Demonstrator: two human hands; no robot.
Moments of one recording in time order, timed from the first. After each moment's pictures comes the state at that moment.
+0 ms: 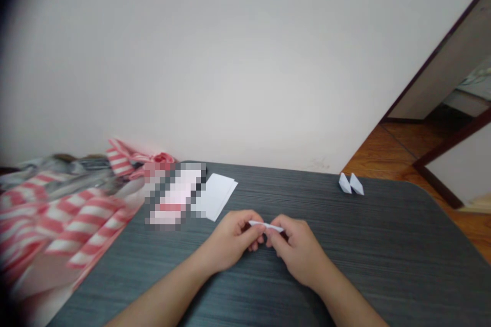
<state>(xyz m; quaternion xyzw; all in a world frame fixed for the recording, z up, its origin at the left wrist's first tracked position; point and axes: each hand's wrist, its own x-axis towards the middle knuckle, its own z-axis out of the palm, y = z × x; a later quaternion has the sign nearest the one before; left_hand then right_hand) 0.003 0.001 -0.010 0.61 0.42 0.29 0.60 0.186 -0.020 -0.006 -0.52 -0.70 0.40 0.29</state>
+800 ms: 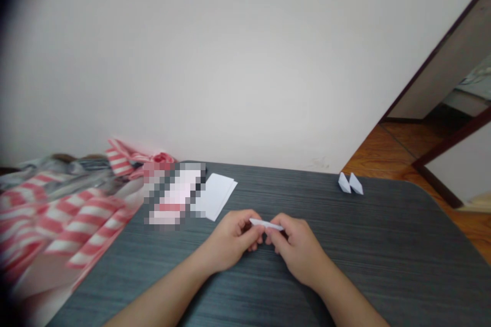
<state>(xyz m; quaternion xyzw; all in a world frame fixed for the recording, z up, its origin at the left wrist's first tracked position) 0.002 0.000 -0.007 0.63 0.42 0.29 0.59 0.188 -0.018 -0.005 -0.52 -0.71 0.38 0.29</state>
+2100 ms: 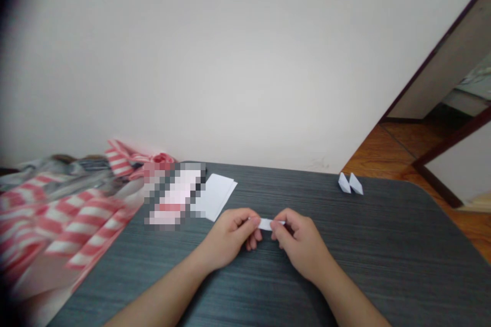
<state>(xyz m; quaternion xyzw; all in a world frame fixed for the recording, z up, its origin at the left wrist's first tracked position) 0.001 0.002 -0.010 0.59 0.42 0.31 0.61 0.195 -0.017 -0.017 -0.55 -0.65 0.42 0.33</state>
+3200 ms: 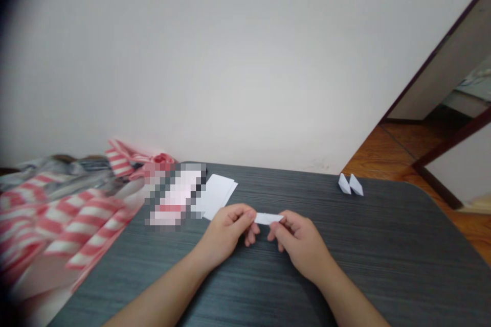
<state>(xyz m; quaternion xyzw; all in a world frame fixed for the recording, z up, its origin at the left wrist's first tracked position) 0.004 0.005 -0.016 0.50 0.44 0.39 0.64 0.195 -0.018 -0.018 -0.53 -0.61 0.48 0.35</state>
